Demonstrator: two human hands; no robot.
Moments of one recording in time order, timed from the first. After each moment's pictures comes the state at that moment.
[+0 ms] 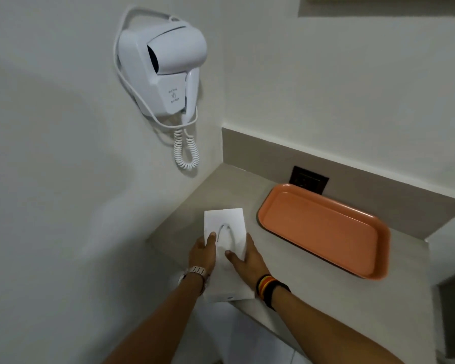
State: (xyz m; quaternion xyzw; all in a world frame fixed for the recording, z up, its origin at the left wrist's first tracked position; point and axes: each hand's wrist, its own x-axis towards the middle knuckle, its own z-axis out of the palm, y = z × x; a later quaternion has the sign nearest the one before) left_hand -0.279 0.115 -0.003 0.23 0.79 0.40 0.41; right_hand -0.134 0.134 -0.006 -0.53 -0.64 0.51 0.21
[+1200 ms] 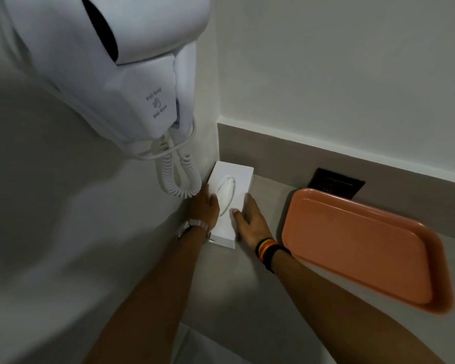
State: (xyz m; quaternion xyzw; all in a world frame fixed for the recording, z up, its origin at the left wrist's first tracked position) left_hand -0.389 0.348 -0.009 0.51 0.77 0.26 0.28; right_hand -0.235 0.321 -0.019 -0.58 -0.60 0.48 0.28
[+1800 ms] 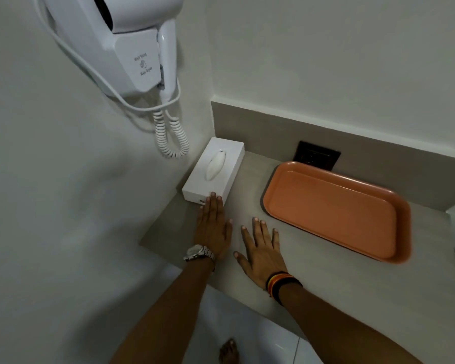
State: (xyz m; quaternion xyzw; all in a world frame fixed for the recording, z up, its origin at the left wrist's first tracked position) left_hand -0.312 0.188 -0.059 0.68 0.72 0.12 0.09; right_hand -0.135 0.170 -0.095 -0.54 -0.83 0.15 0.00
